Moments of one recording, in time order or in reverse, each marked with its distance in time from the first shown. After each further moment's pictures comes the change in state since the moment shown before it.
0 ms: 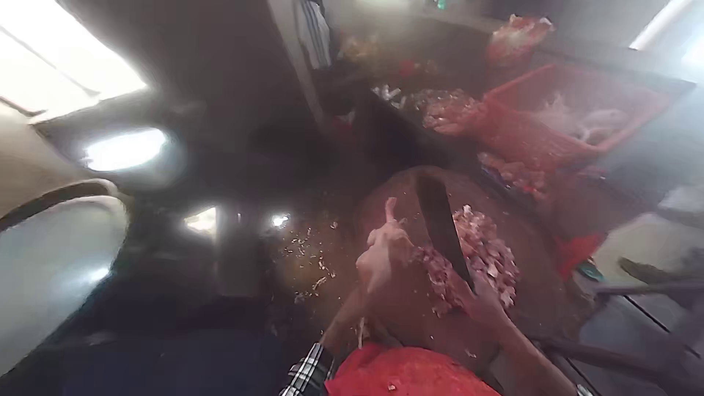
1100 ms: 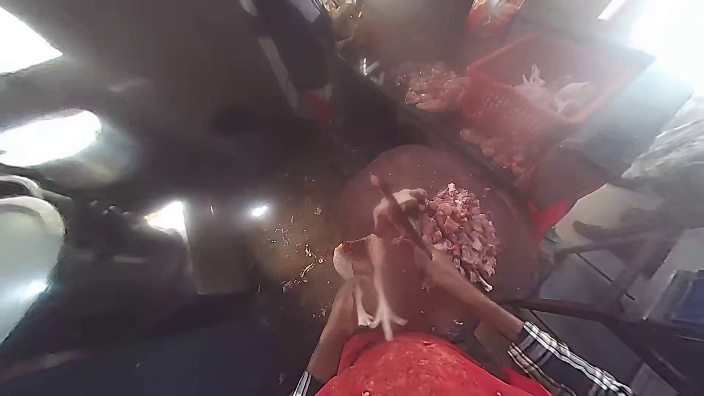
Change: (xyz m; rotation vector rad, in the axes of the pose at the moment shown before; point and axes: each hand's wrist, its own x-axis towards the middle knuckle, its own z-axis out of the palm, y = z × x) left_hand -0.062 0.034 0.015 -0.872 0.068 -0.042; right_hand 0.044 0.052 0.043 -0.192 -0.206 0.301
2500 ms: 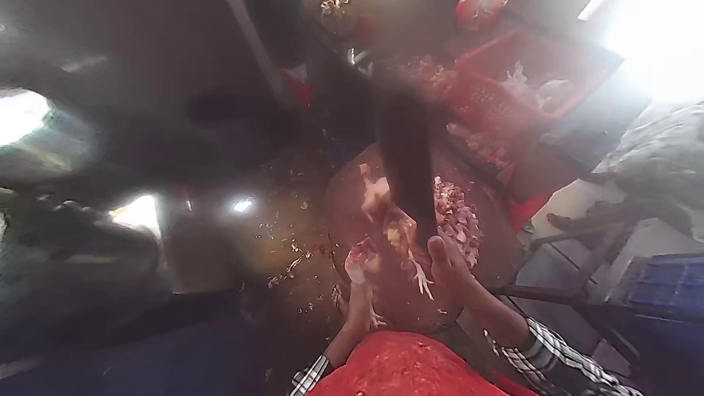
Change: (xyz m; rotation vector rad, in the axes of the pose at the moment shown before) left_hand 0.050 -0.106 0.013 0.035 0.181 -0.039; right_hand -0.065 -0.089 -0.030 0.397 0.086 -0.585
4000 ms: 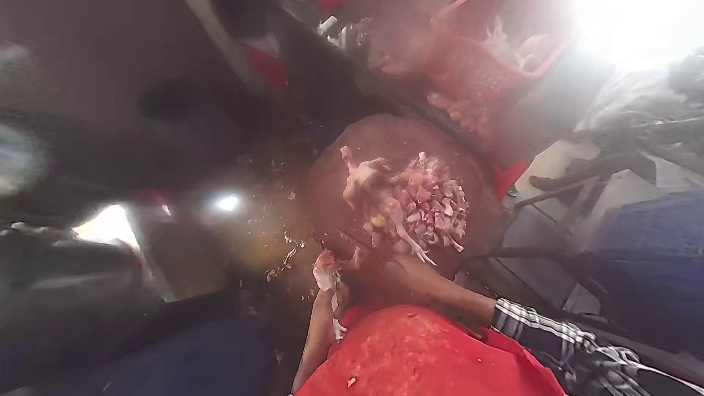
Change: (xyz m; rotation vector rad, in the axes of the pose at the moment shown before) left_hand -0.042 0.033 -0.082 -0.032 -0.136 0.066; right_hand -0.066 0.143 0.013 -0.573 -0.455 0.545
